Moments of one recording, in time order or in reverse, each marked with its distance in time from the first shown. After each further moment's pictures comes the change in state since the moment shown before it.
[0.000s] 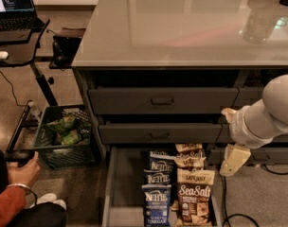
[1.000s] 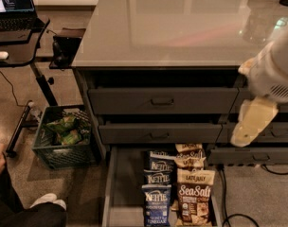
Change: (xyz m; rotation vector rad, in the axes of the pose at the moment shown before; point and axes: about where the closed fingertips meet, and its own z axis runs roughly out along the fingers) arm -0.066 -0.019 -0.162 0.020 0.060 0.065
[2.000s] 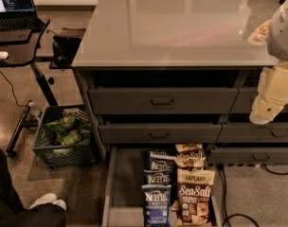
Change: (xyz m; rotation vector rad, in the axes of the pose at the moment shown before) arm -0.017 -0.009 -0.075 -0.010 0.002 -0.055
